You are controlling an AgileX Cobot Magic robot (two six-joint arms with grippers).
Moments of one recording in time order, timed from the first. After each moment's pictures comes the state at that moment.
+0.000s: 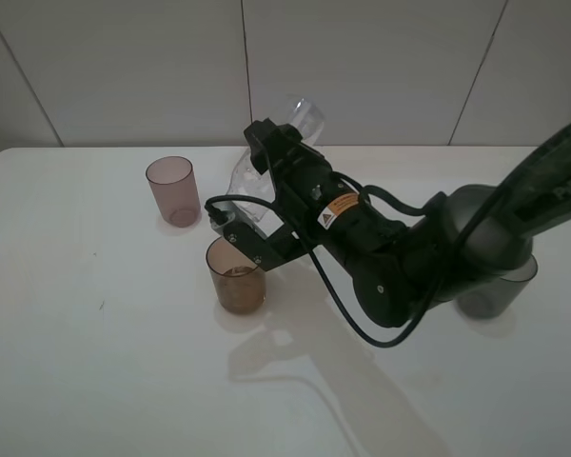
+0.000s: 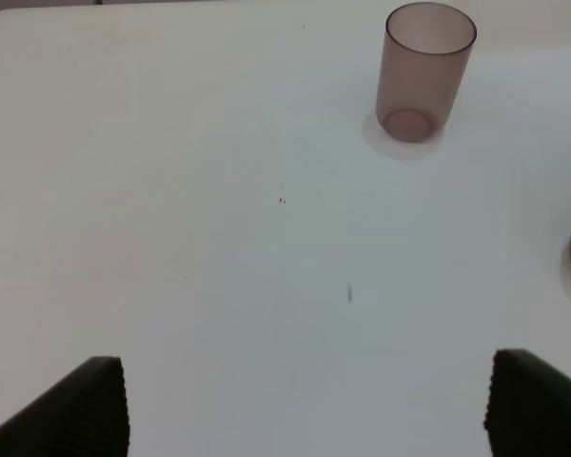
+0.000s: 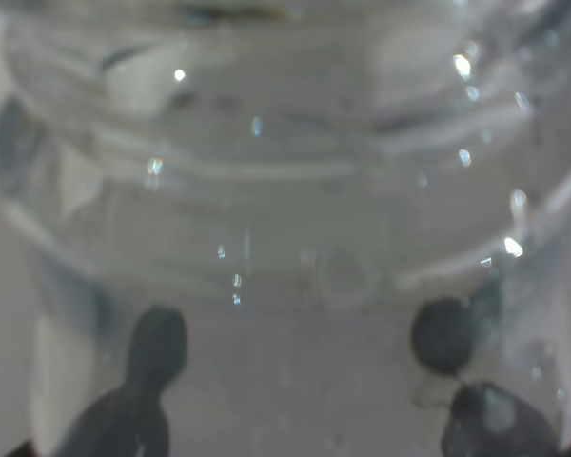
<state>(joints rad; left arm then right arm) -0.09 -0.01 -0.50 0.00 1.06 -0.02 0.83 2.01 -0.75 0.32 -1.15 -2.19</state>
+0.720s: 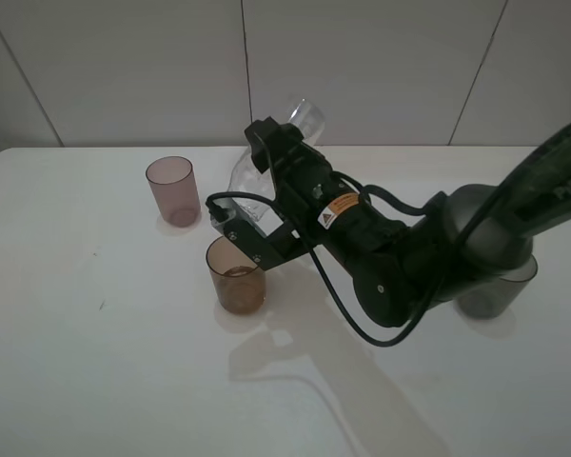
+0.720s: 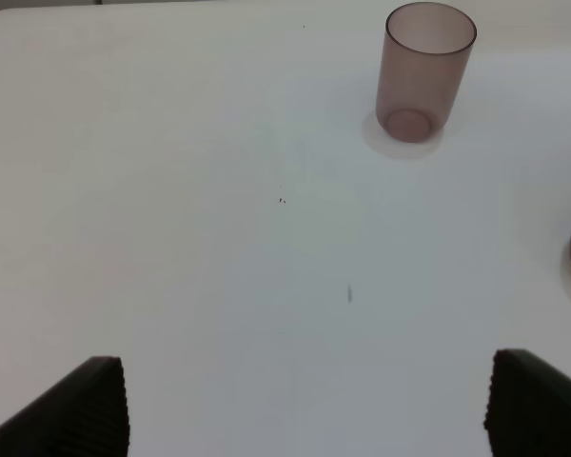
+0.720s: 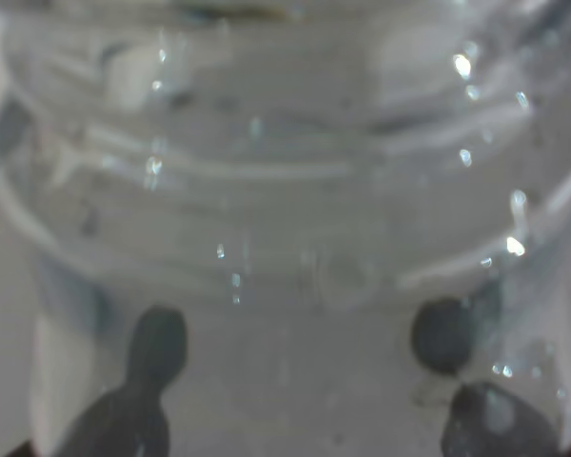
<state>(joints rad) -0.09 -0.01 -0.50 0.00 1.06 -0.02 0.83 2.01 -0.75 0.32 -1.14 -2.15</state>
